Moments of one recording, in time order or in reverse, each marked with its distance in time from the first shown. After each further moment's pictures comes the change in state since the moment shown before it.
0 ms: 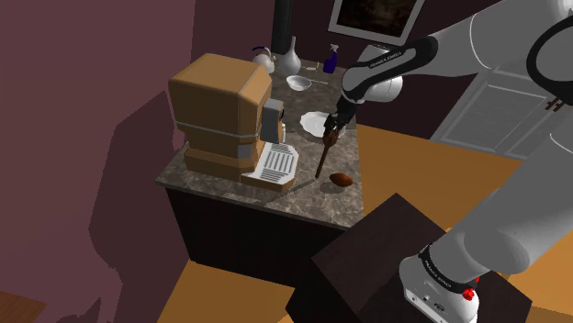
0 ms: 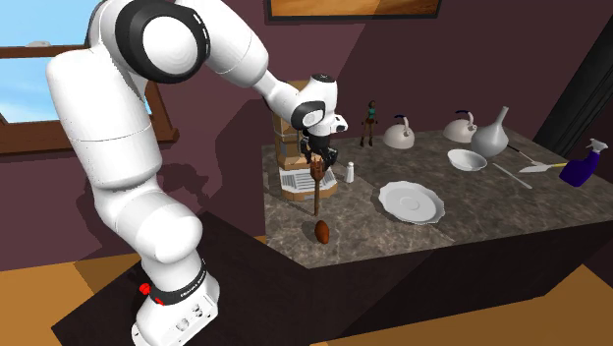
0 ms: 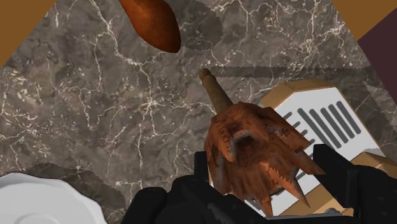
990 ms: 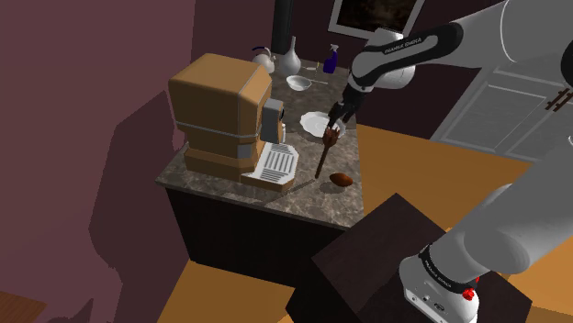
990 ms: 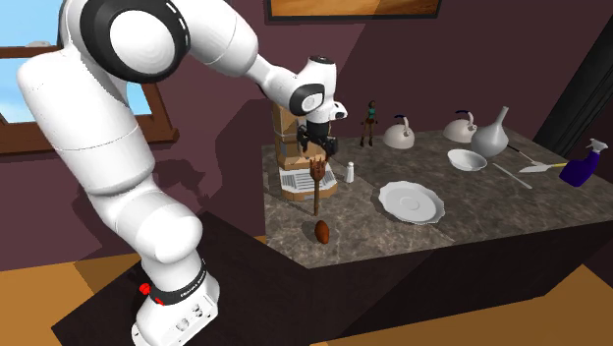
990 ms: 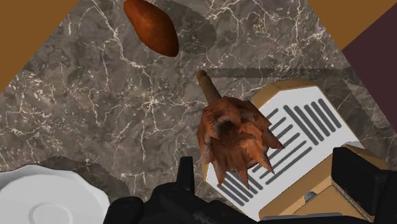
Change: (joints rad) arm 0.001 -0.105 -0.004 0.008 -0.056 -0.111 0.056
